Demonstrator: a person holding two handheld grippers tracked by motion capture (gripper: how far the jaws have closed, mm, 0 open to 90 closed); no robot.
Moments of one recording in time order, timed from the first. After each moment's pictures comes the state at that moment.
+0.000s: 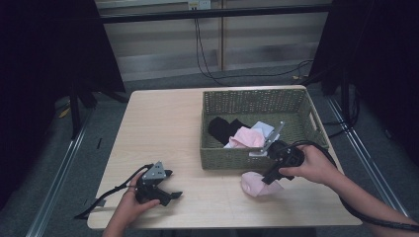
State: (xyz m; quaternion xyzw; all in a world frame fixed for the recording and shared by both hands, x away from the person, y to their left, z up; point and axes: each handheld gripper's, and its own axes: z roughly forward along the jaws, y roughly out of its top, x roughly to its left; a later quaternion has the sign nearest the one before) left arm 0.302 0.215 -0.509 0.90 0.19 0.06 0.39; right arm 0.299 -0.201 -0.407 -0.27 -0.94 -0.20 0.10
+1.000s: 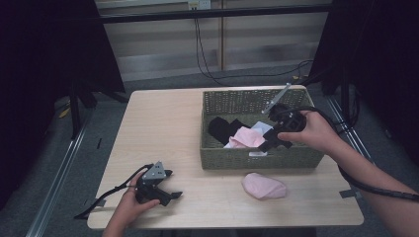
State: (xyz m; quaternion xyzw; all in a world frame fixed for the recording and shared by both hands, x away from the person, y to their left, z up) left arm 0.302 0.215 -0.509 0.90 0.19 0.06 0.39; right arm 0.353 -0.205 -0.337 -0.31 -0.92 -0.24 0.03
